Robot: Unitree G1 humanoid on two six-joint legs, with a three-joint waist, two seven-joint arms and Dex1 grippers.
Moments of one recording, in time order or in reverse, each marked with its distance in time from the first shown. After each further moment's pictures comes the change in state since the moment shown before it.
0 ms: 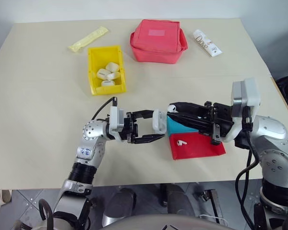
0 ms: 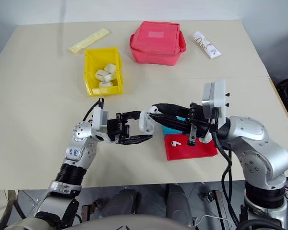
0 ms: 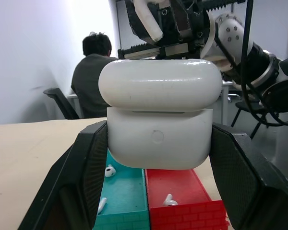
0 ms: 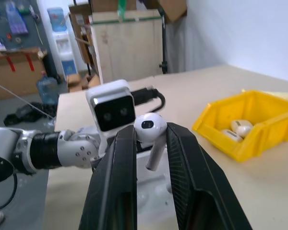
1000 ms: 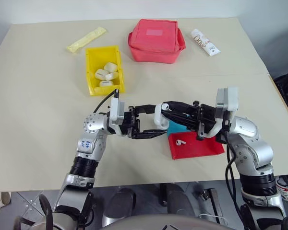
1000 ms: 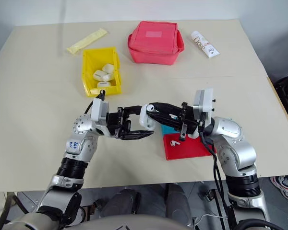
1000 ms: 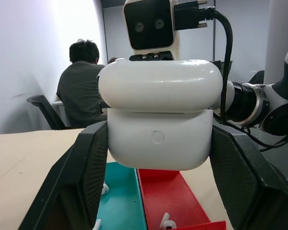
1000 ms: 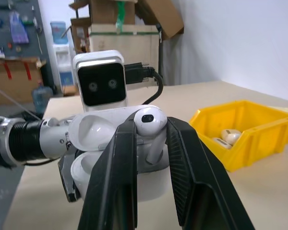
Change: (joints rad) left arm -0.049 -0.033 0.025 -0.001 -0.011 0.086 -0.031; right arm -0.016 0.049 0.141 0.261 -0.152 -0.352 0.132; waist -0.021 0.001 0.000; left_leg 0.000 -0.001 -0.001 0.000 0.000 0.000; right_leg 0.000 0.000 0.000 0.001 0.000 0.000
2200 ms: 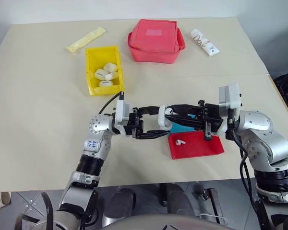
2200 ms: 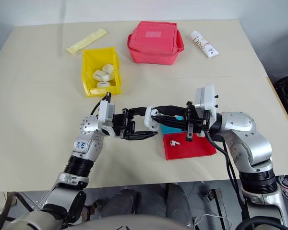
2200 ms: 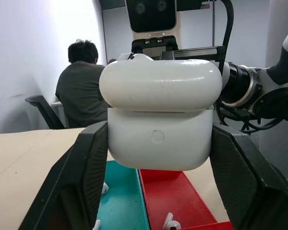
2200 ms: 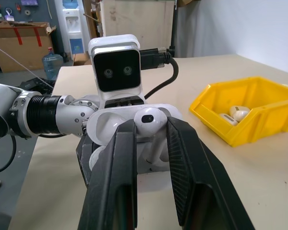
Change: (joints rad) left arm -0.029 -0.031 -0.003 0.112 0.033 -0.084 -0.021; right arm -0.050 -0.132 -0.004 0.002 0.023 0.088 0.042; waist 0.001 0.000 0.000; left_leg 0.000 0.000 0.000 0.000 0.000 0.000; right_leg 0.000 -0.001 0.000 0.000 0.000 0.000
